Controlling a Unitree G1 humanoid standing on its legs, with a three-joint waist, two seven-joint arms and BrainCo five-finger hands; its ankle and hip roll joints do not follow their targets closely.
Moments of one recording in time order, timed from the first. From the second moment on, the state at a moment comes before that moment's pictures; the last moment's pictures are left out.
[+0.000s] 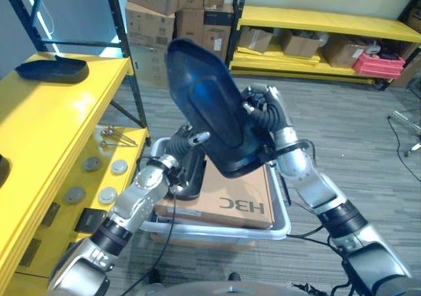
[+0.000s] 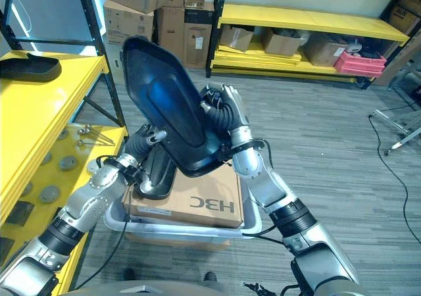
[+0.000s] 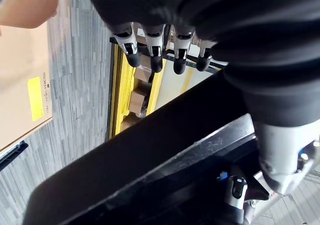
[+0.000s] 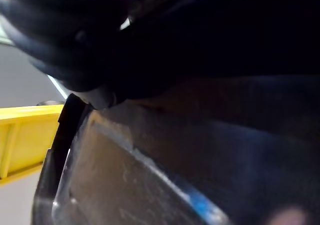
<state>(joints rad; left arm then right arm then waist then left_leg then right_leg) -0.33 0.35 -0.44 -0.03 -0.67 0.12 0.06 -0.44 -0.56 0.38 -0.06 -0.11 -0.08 -0.34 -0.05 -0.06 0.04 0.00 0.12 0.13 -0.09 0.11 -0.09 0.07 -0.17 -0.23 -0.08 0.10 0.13</state>
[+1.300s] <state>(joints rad) -0.08 0.50 -0.11 -0.05 -0.14 -0.26 0.35 0.19 -0.35 0.09 -0.06 0.56 -0.24 0.08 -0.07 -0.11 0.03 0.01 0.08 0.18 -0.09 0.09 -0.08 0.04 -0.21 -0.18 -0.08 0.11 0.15</state>
